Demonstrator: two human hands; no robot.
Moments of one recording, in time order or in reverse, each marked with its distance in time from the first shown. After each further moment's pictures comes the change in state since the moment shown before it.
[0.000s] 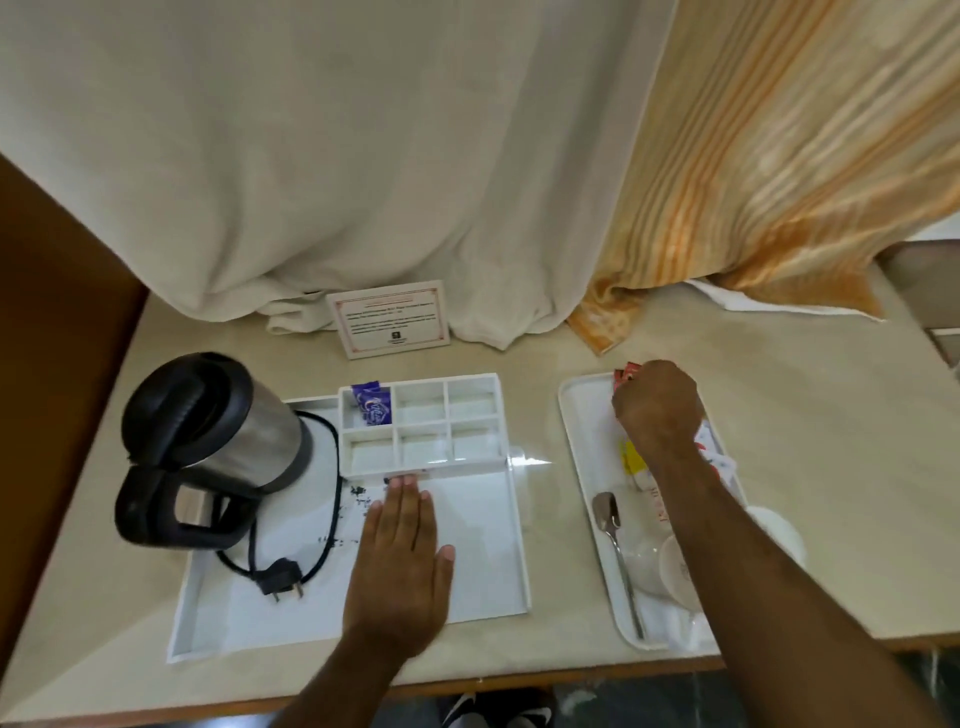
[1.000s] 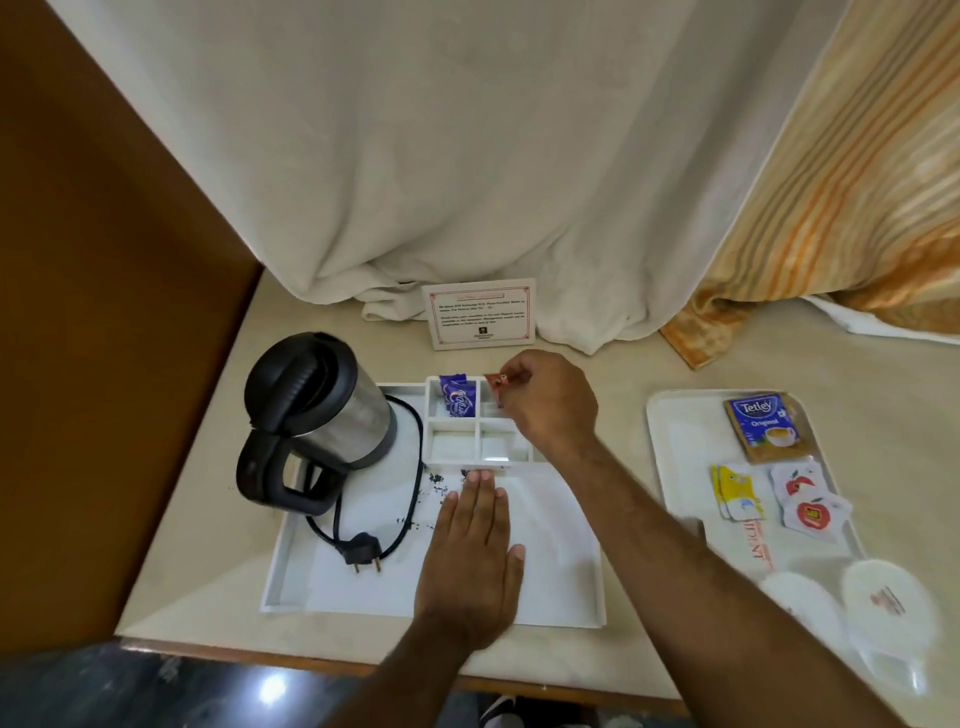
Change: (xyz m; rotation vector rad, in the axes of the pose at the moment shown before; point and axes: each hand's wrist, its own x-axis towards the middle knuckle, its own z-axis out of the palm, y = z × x) left_hand 0.003 0.006 -0.012 0.023 -0.035 -0.049; right_hand -0.093 -0.139 0.061 0.306 -0.320 -0.417
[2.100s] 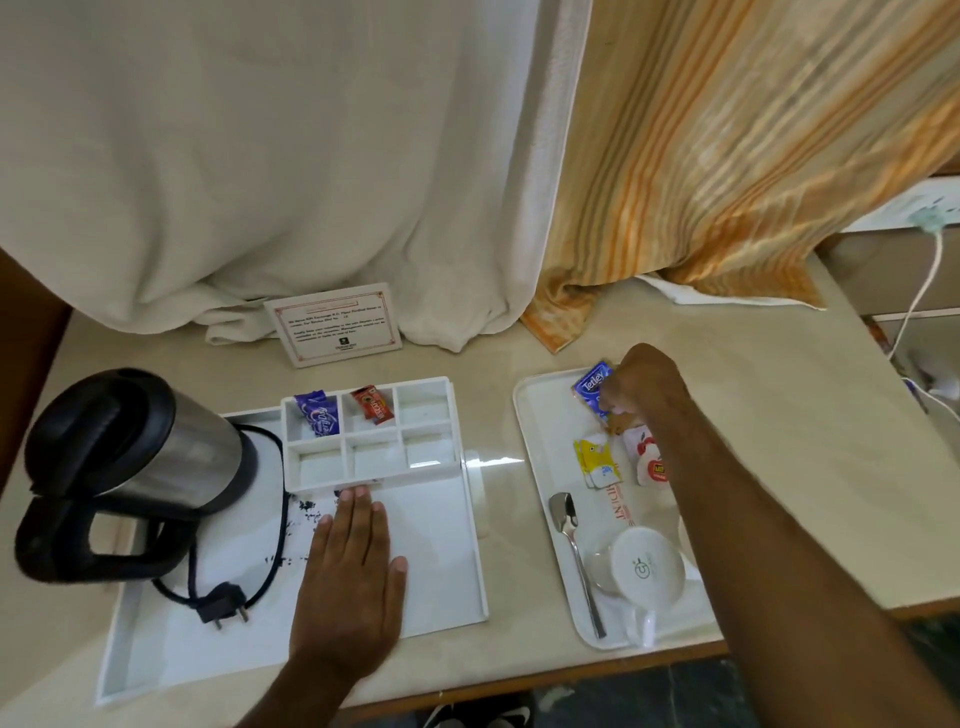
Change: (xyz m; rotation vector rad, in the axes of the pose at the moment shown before) left_hand -0.002 -0.004 0.008 -0.052 0.048 0.047; right_hand 0.039 0.161 -0.169 -0.406 -0.065 0.603
